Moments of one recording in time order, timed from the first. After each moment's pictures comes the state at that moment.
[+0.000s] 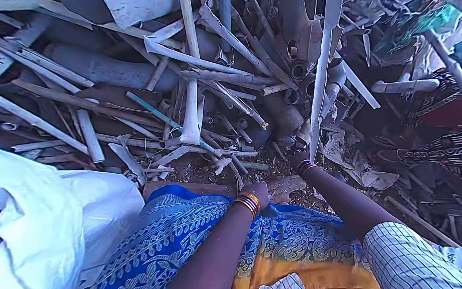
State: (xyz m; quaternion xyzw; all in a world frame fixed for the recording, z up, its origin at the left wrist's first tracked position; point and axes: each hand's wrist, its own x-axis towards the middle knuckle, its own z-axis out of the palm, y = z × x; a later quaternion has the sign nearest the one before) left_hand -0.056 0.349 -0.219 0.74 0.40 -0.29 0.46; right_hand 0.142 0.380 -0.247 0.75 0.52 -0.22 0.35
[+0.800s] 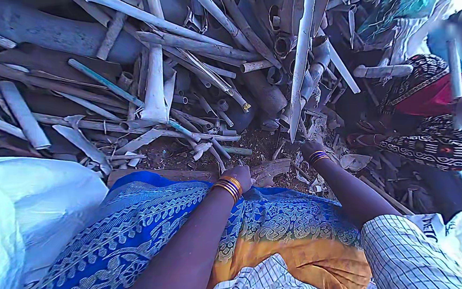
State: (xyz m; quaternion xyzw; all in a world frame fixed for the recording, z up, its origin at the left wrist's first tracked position) left_hand -0.052 0.345 -0.223 0.75 0.41 -0.28 0.44; right_hand 0.231 0.323 -0.234 0.77 0.50 -0.15 0.36
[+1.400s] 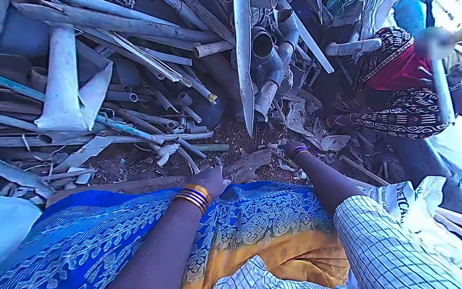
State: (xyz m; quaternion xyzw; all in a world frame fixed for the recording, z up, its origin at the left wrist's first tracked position) left_hand -0.042 0.340 -0.227 0.75 0.40 -0.30 0.42; right_hand 0.269 0.288 -0.262 0.78 0.44 -0.25 0.38
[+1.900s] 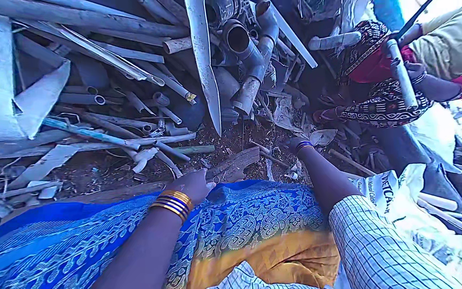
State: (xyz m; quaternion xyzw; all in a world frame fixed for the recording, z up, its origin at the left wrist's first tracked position) left_hand -0.034 0.335 -0.228 0.76 0.40 -0.30 0.40; right_hand 0.329 0.257 -0.242 0.85 0.33 -0.26 0.32
